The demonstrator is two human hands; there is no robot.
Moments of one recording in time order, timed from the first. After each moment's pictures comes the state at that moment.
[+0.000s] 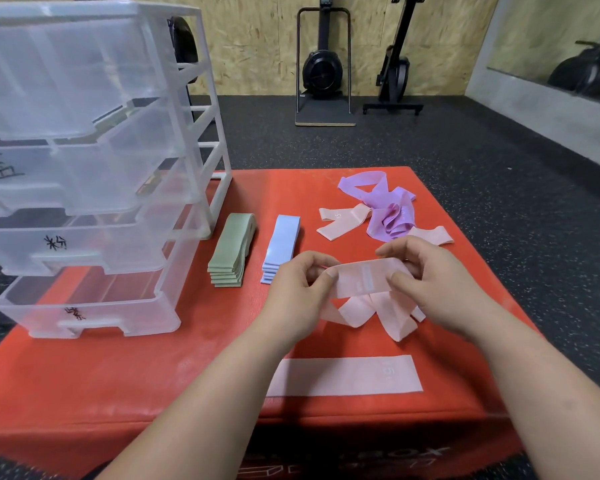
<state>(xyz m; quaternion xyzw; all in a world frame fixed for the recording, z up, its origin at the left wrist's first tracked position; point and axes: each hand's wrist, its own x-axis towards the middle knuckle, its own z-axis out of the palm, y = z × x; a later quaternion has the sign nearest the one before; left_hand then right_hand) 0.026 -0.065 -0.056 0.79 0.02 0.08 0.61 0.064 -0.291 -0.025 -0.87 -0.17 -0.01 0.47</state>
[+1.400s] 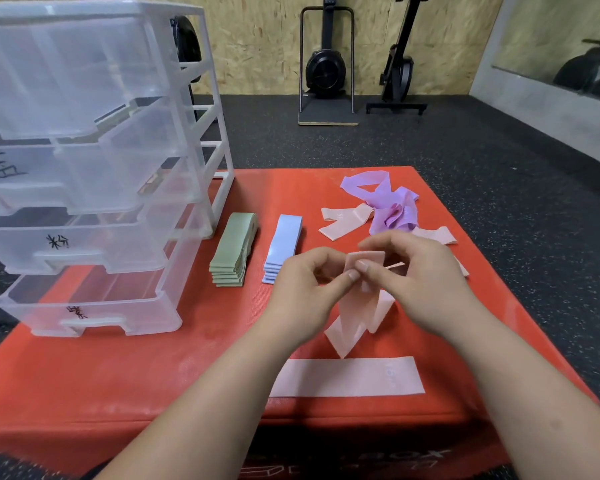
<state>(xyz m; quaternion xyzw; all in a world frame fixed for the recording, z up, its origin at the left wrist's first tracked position) 0.020 -0.070 -0.044 0.77 -0.08 0.11 0.62 0.043 -0.259 -0.002 -0.84 -0.21 -0.07 0.49</state>
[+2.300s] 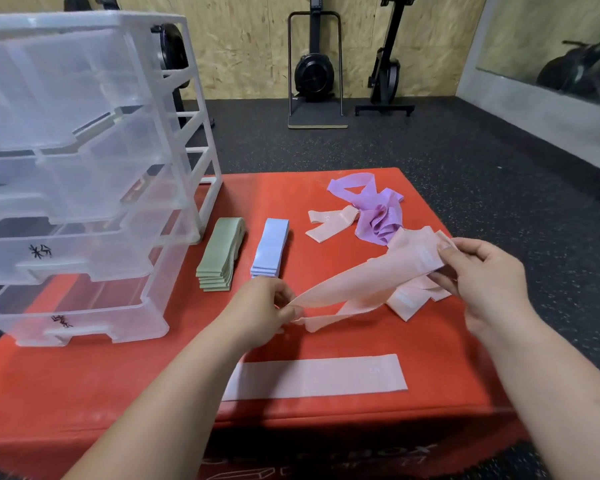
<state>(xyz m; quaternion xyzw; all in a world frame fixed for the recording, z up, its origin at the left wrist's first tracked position) 0.022 -0.023 -0.061 0.91 0.02 -0.05 0.42 0.068 -0.332 -0.023 -0.63 0.14 -0.13 0.75</state>
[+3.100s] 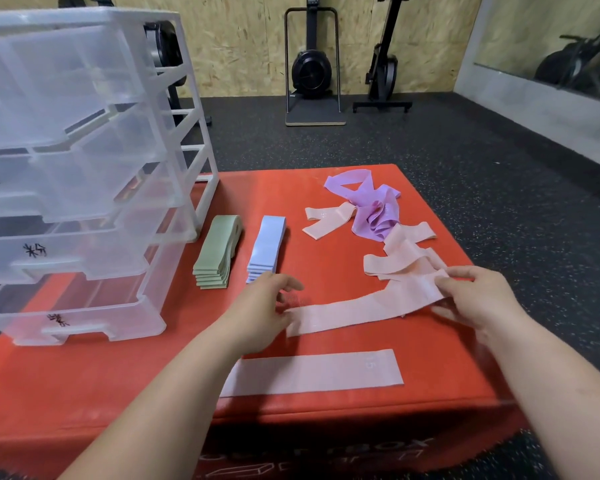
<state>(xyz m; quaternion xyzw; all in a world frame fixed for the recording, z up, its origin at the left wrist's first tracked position) 0.023 -0.020 -0.076 0.94 -0.06 -0.02 0.33 0.078 -0.362 -0.062 -0.74 0.22 -0.01 0.63</state>
